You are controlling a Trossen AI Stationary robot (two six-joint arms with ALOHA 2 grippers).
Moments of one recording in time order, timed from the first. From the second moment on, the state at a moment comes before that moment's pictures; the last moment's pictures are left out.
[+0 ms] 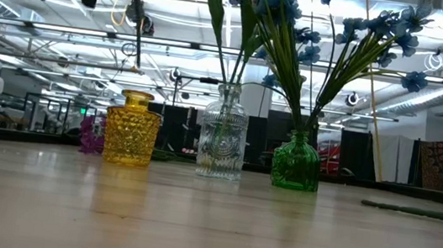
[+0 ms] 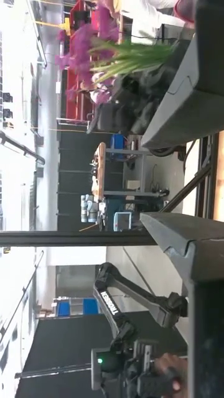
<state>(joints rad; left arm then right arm) -0.33 0.73 0.41 0.38 -0.65 -0.10 0.64 1.42 1.04 0.63 0.55 -0.09</state>
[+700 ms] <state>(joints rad) -0.18 0.86 0.34 0.41 -0.64 -0.34 0.64 1.42 1.04 0.63 0.55 -0.10</state>
